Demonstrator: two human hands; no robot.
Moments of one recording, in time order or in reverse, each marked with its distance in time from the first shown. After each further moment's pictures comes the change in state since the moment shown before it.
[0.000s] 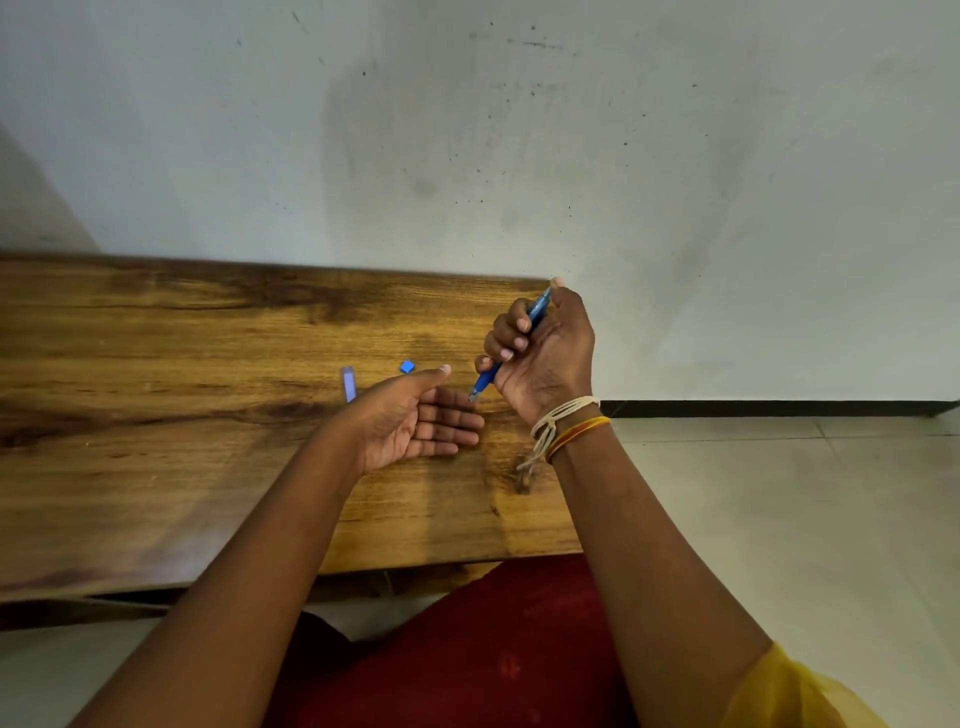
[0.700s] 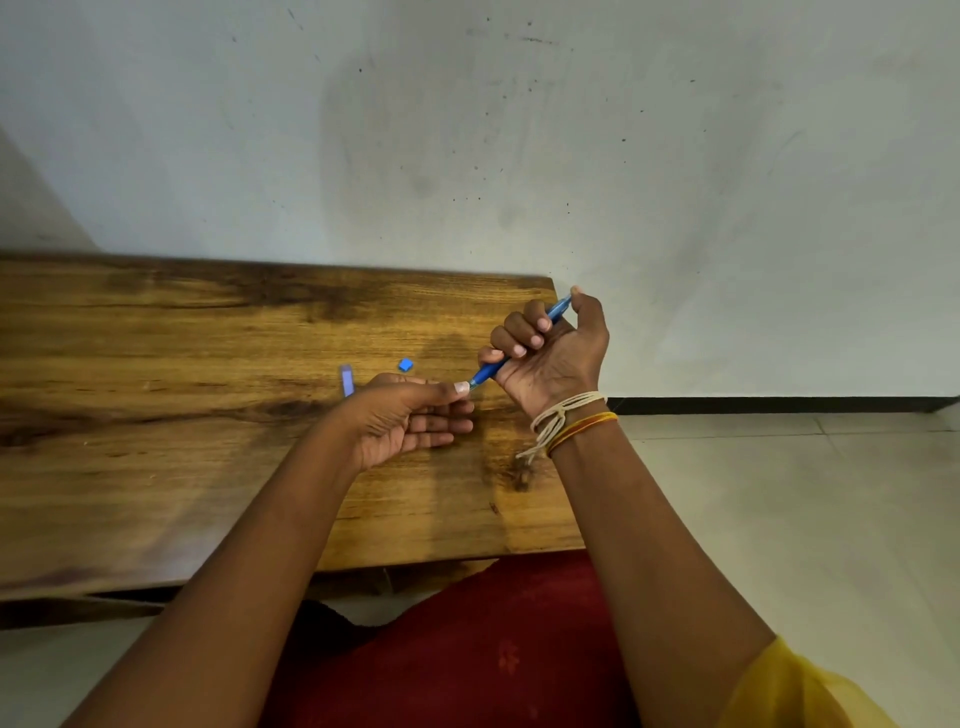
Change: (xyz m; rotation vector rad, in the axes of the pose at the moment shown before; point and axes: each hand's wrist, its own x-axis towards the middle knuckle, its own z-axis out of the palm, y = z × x) left_hand 0.004 -0.005 -0.003 -0.051 0.039 0.103; right_hand 0.003 -0.002 -0.010 0.264 0.022 0.056
